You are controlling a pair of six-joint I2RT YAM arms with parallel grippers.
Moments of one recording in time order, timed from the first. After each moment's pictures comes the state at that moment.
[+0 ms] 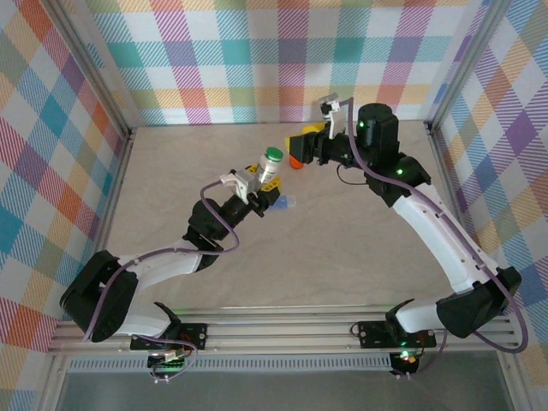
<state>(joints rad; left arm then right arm) -0.67 1.37 0.62 1.03 0.09 -0.04 0.54 1.37 1.52 -0.36 -0.44 0.29</state>
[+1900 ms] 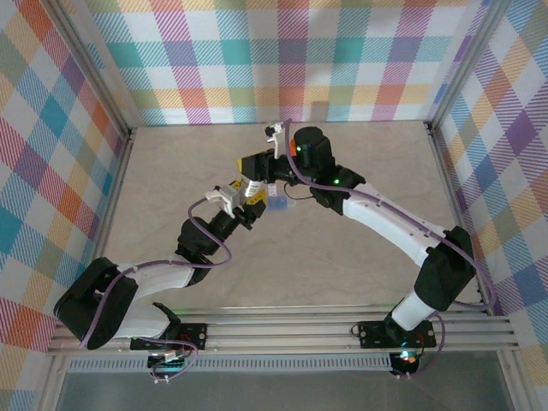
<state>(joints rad) -0.63 1.32 0.41 1.17 0.06 -0.09 0.76 1.59 1.42 -0.05 -0.40 0.49</state>
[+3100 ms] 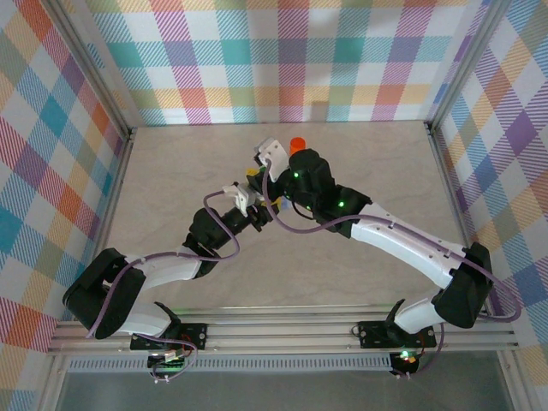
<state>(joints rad) -0.65 1.39 0.50 1.05 0.20 -0.10 0.90 1.44 1.33 -0.14 0.12 -0.14</state>
